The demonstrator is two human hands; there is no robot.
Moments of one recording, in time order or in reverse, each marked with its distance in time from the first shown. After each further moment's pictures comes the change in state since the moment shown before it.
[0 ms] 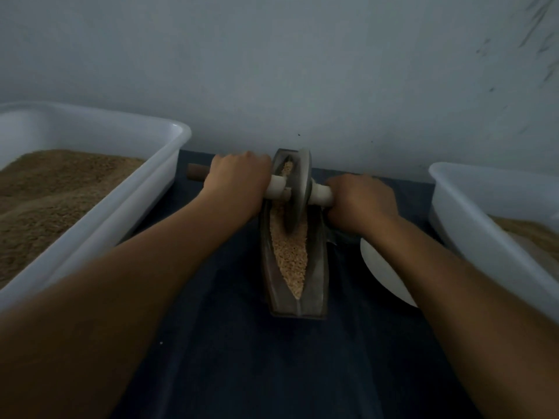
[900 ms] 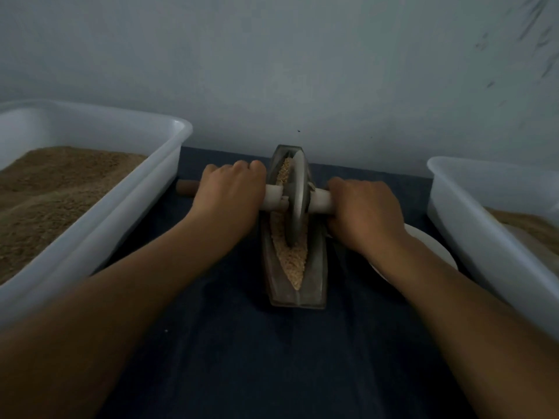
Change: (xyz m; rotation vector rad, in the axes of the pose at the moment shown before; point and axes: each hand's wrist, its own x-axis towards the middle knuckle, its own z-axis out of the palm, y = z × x) left_hand -0.039 0.004 0.002 0.040 0.076 -0.010; right_hand -0.041 -0.011 -0.011 -0.090 0.190 -0.138
